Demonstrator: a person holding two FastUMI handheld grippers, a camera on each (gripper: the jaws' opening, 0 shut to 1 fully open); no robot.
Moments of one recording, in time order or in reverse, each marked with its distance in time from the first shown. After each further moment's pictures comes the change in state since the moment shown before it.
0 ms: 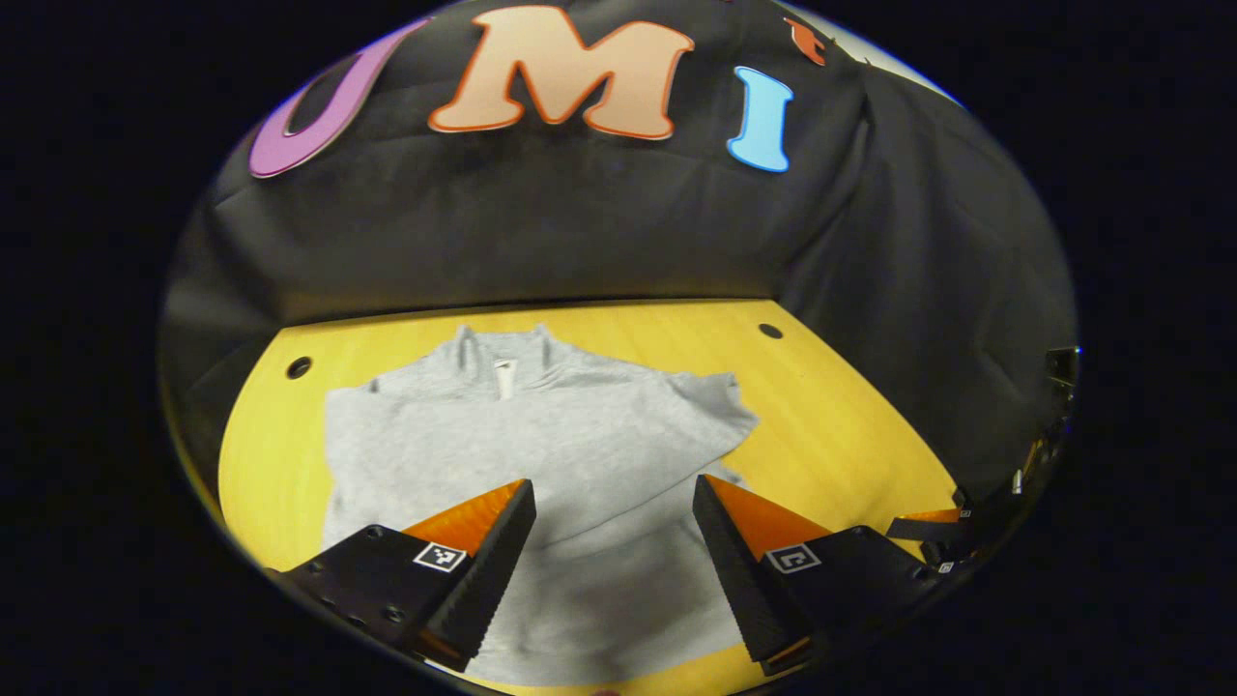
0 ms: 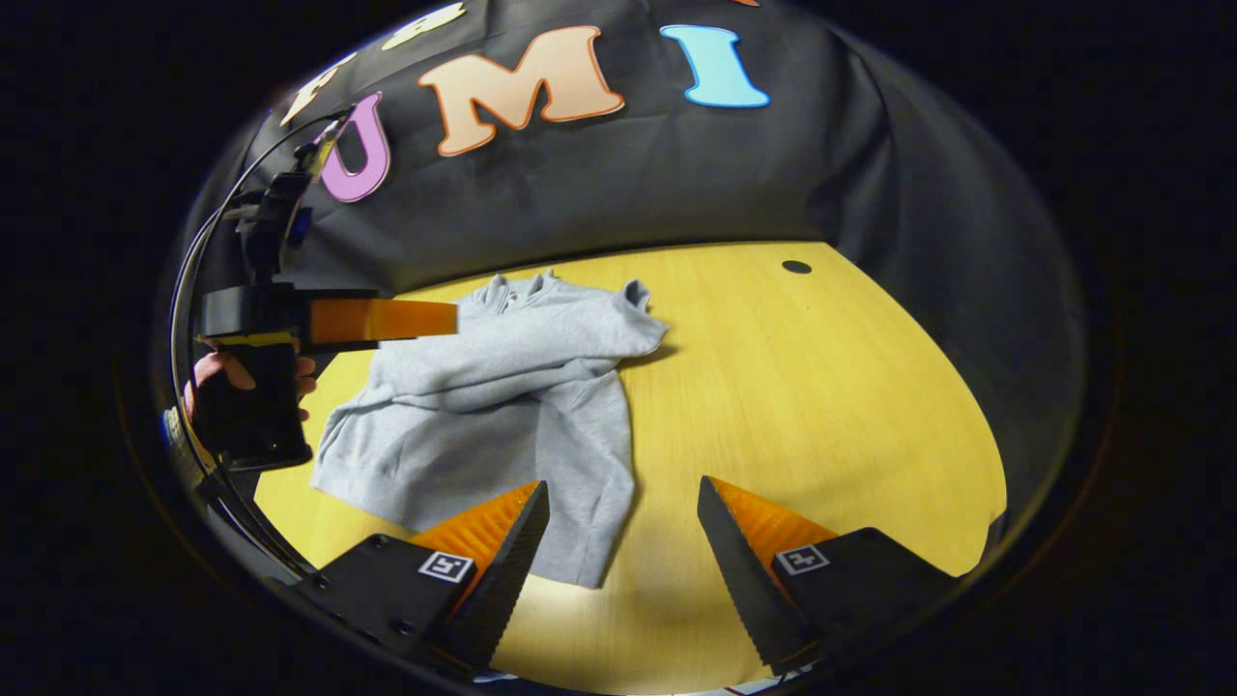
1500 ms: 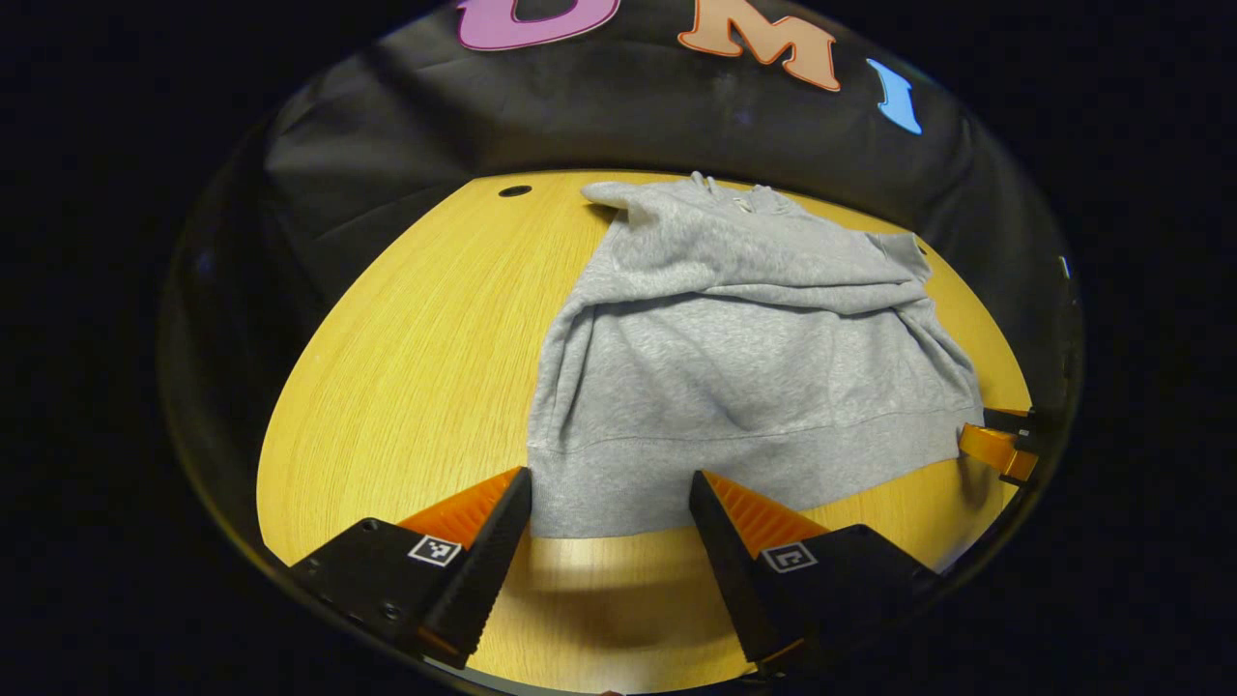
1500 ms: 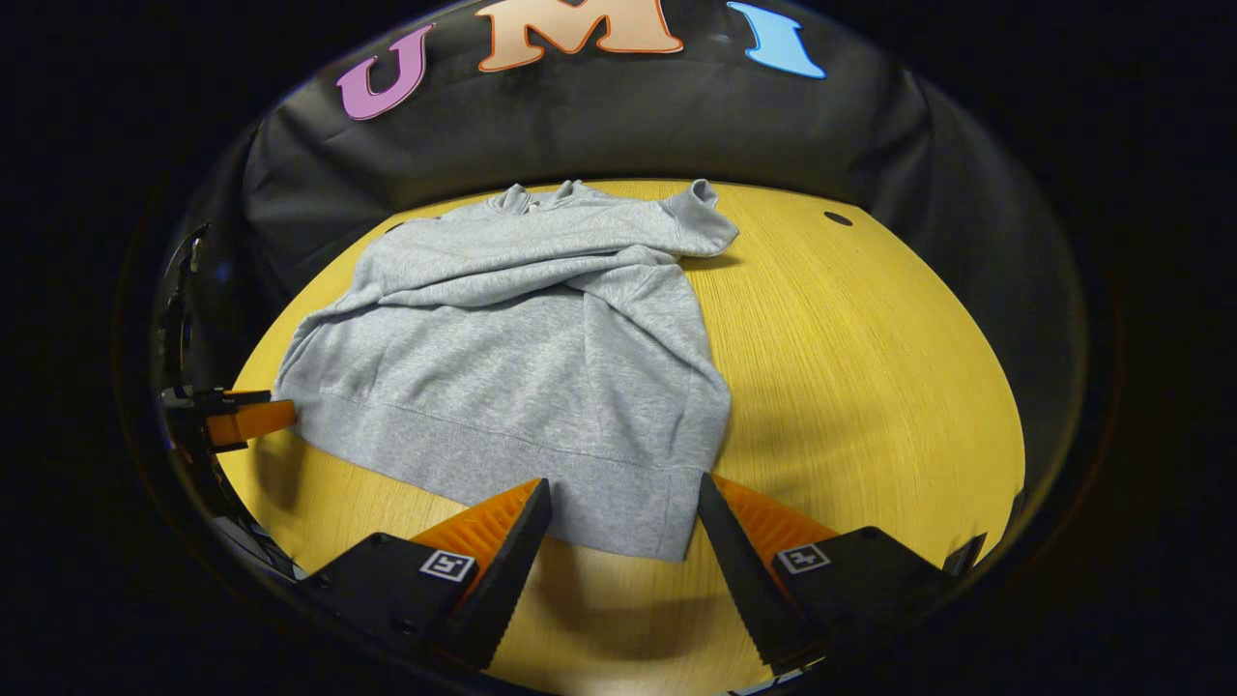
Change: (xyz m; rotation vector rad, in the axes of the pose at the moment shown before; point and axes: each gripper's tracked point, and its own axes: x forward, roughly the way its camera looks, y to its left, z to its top) left arm -0.109 0.168 -0.196 -0.130 0.219 0.307; right arm 0.040 0.043 -0.074 -0.091 0.140 -0.076
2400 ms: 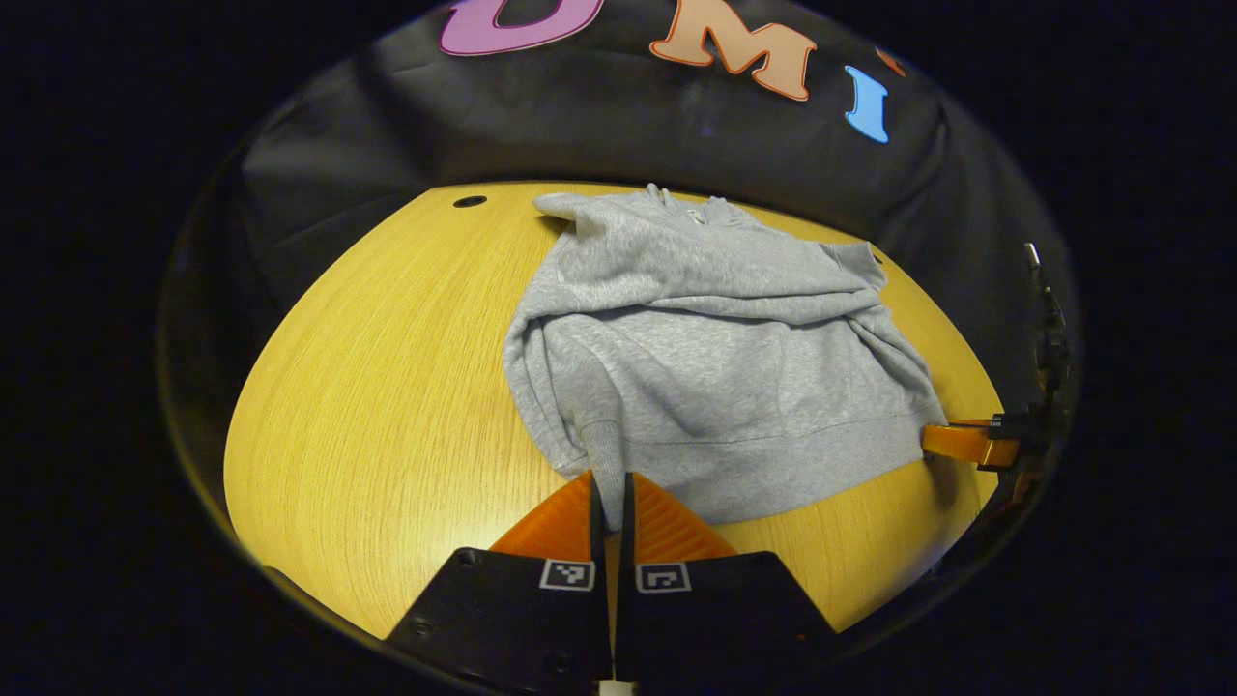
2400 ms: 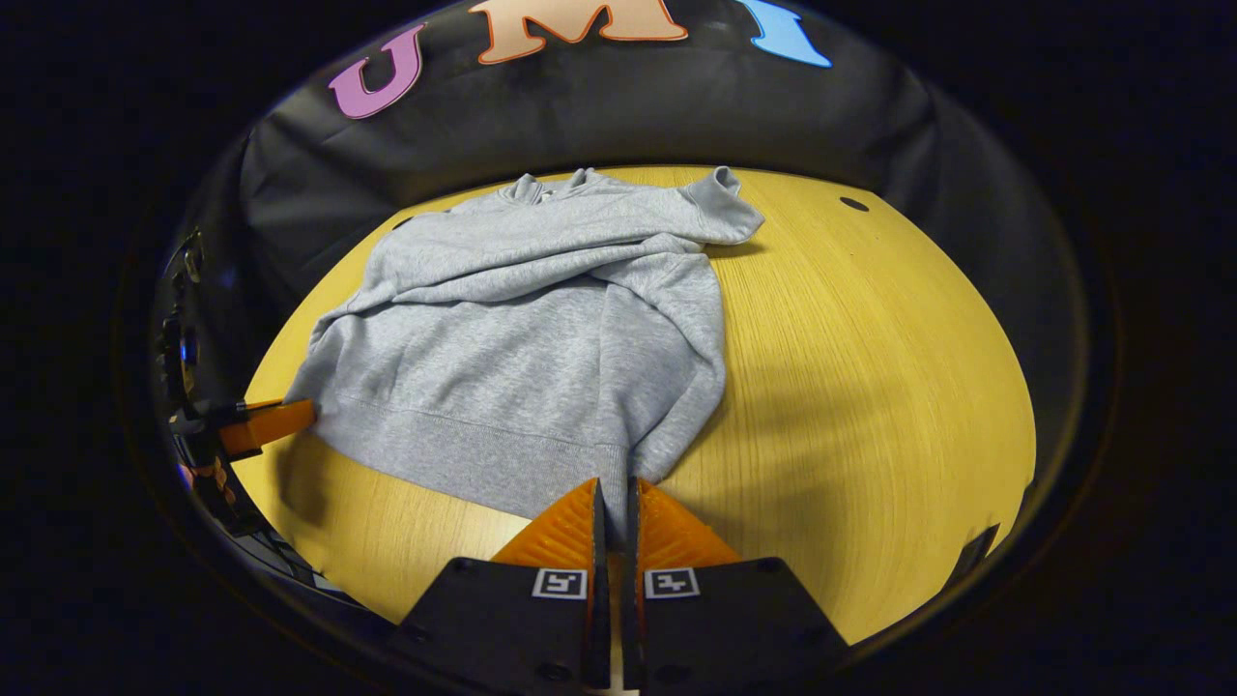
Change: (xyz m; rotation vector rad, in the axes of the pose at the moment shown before) left arm 0.009 -0.029 0.008 0.013 -0.048 -0.145; right arm -0.002 0.021 -0.001 0.009 0.042 0.032
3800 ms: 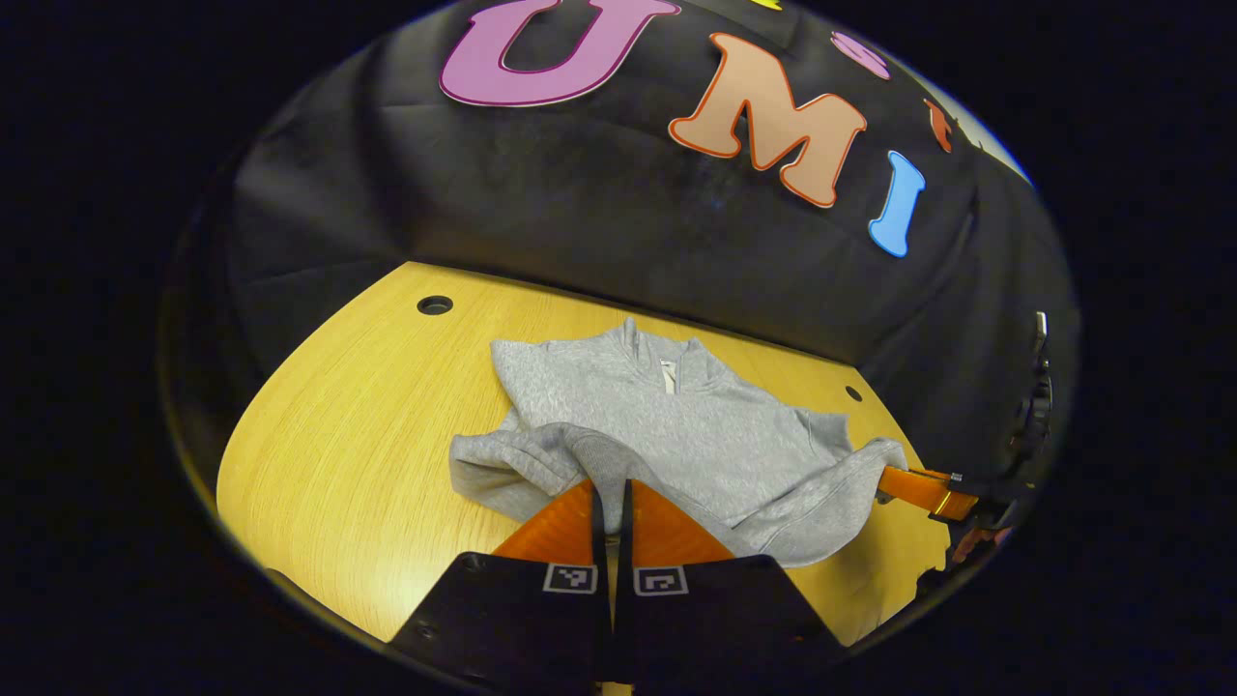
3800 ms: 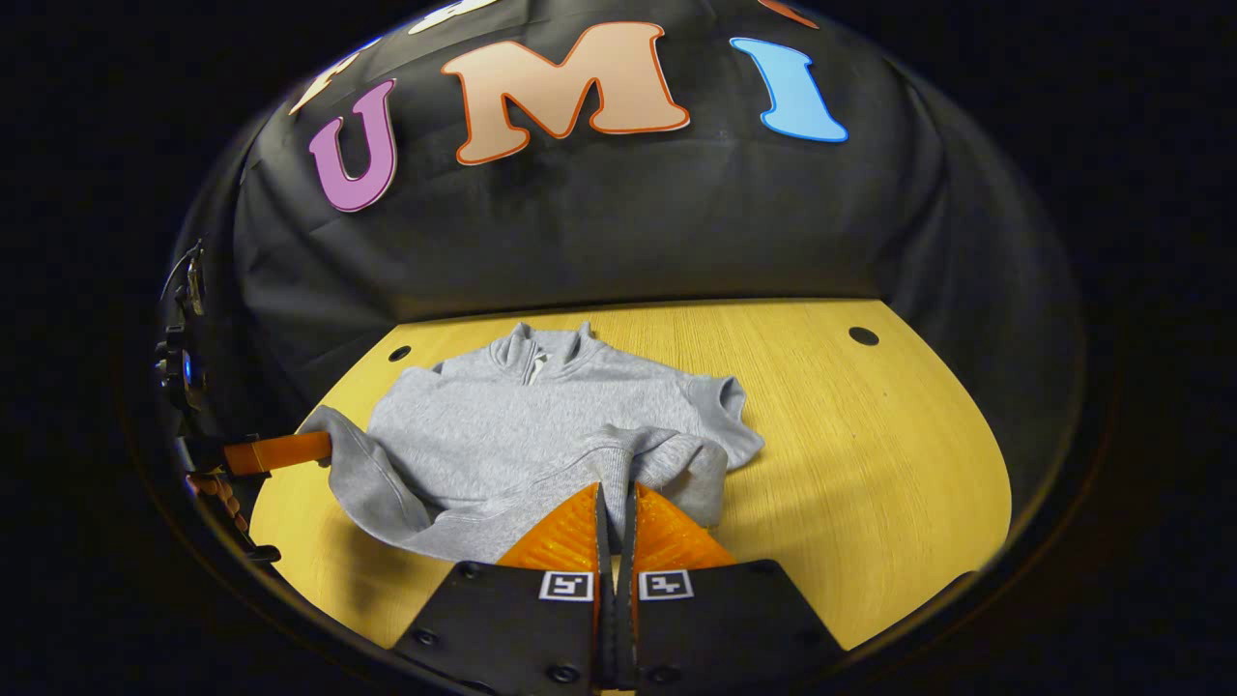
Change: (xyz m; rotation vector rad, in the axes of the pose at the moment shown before) left arm 0.026 -0.034 0.189 -0.167 -0.234 -0.072; right arm 0.013 -0.008 0.201 0.035 -0.289 0.035
